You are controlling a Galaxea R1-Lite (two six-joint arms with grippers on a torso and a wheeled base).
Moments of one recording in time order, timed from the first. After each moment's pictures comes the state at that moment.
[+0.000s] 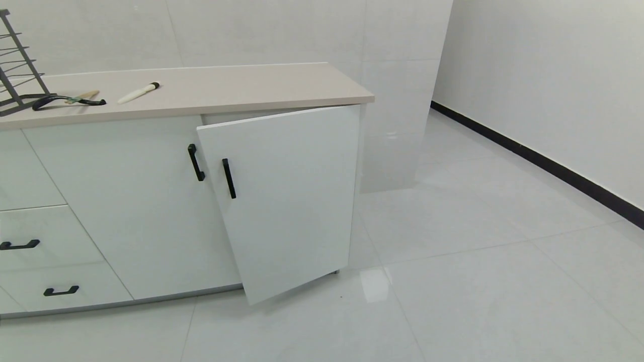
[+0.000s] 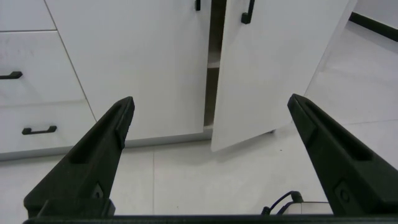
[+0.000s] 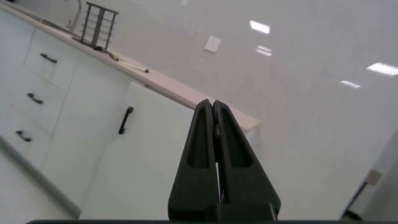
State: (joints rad) left arm 0.00 0.00 0.00 0.00 0.01 -0.02; right arm 0.15 0.68 -0.01 -1.26 0.56 -0.15
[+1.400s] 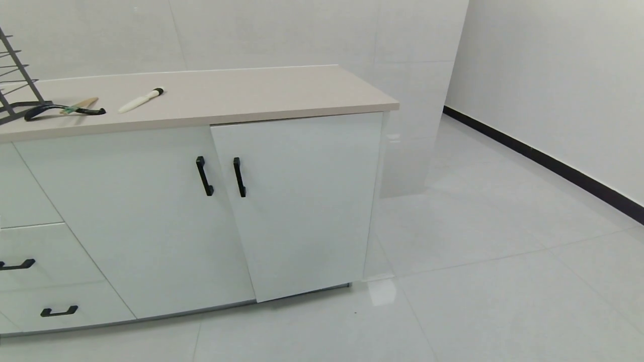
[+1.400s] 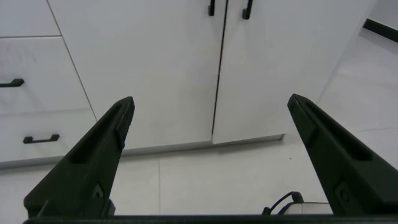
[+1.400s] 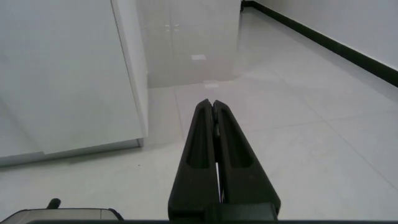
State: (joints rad) left arm 0.00 0.00 0.00 0.00 0.01 -0.02; right arm 0.00 0.01 0.00 0.01 0.01 0.00
